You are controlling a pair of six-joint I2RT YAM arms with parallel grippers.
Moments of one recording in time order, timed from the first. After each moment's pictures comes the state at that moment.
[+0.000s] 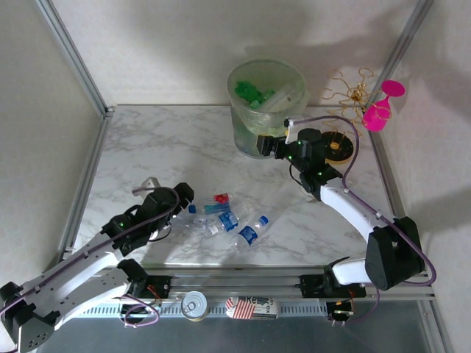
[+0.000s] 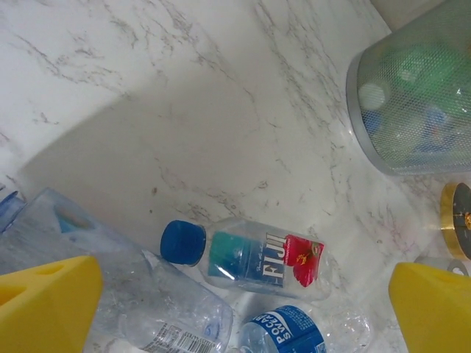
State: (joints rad) left arm -0.70 0.78 0.62 -0.59 -0.39 -1.23; right arm 0.44 1.36 0.93 0.17 -0.07 0.25
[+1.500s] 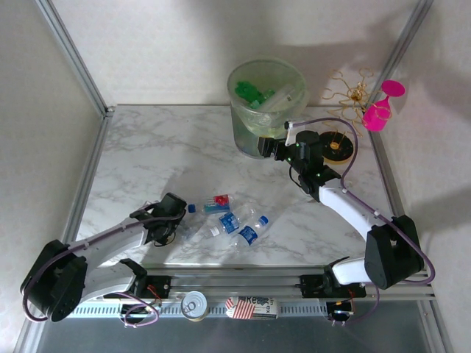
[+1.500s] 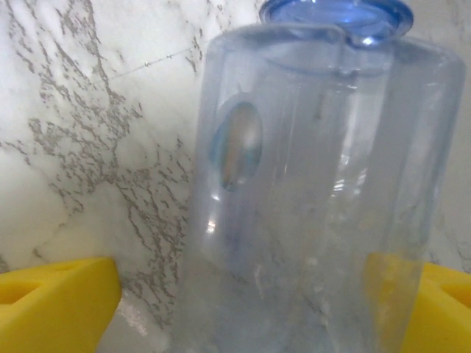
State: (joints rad) left arm -0.53 1.15 0.45 -0.49 -0.30 -1.57; right arm 0.45 1.37 0.91 0.16 0.00 0.24
